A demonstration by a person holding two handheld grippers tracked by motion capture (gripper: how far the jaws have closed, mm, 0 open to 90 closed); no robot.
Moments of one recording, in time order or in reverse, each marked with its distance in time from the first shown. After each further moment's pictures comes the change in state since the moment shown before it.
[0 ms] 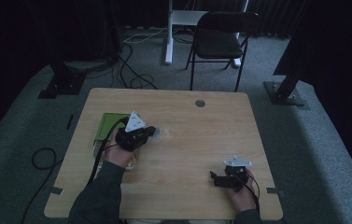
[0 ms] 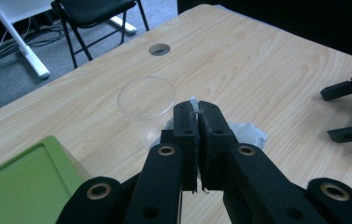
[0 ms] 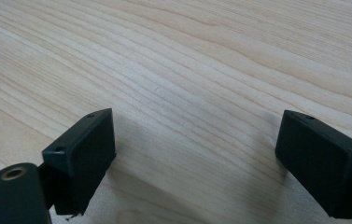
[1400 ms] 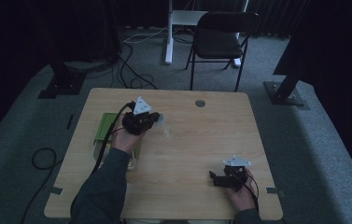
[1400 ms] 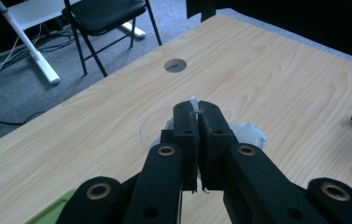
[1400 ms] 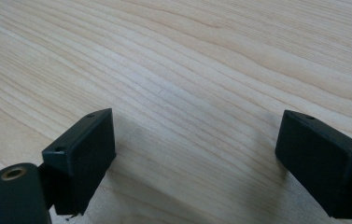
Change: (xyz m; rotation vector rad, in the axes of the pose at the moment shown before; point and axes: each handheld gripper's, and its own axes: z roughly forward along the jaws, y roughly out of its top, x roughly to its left) left arm 0.021 0.035 0.028 -0.004 0.028 0.007; right arm 0.001 0.001 0.001 0.001 0.007 -0.010
